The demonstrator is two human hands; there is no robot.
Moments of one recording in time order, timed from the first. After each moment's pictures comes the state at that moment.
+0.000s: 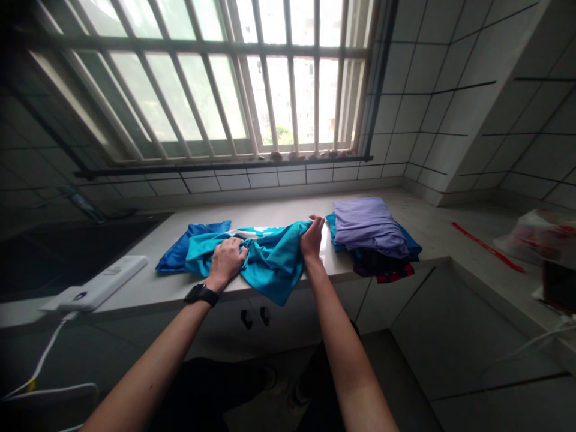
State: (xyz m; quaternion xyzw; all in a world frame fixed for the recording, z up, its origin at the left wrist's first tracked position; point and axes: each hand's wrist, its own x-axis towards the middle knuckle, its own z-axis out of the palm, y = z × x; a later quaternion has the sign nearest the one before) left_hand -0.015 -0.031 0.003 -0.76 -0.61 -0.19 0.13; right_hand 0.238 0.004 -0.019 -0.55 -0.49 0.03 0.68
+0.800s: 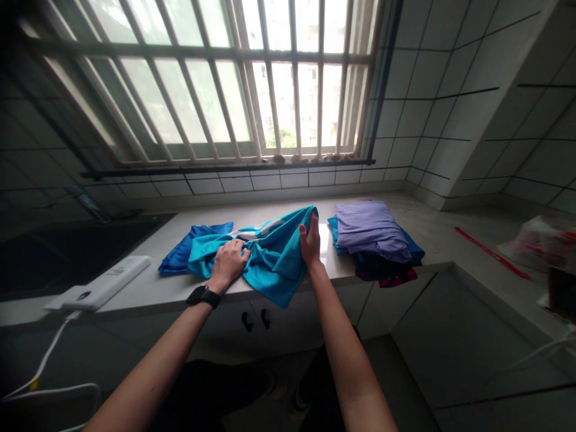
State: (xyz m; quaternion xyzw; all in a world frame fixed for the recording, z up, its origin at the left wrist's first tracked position) left_hand -0.015 -0.030 0.003 -0.76 -0.60 -0.20 0.13; right_hand 0.237 -0.004 -0.015 -0.49 -0.57 0.06 0.65
